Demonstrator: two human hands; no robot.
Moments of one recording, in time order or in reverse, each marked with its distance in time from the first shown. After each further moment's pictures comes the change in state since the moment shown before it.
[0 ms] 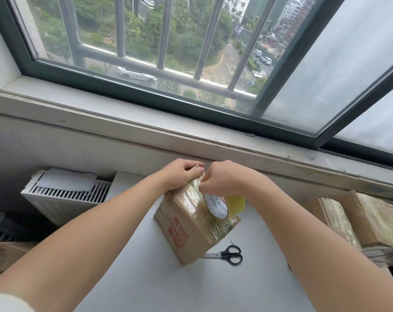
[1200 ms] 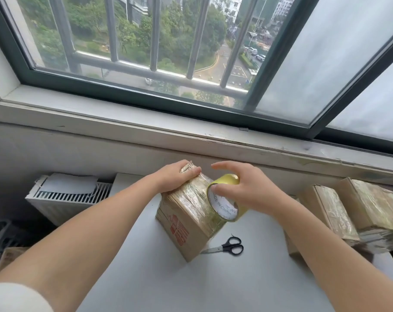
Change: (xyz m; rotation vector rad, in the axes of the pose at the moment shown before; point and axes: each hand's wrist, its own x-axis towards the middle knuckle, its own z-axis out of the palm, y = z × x) left_hand -0.015 -0.001 0.003 0.238 -0.041 -0.133; right_hand -0.067 0.048 0.034 0.581 0.339 -0.113
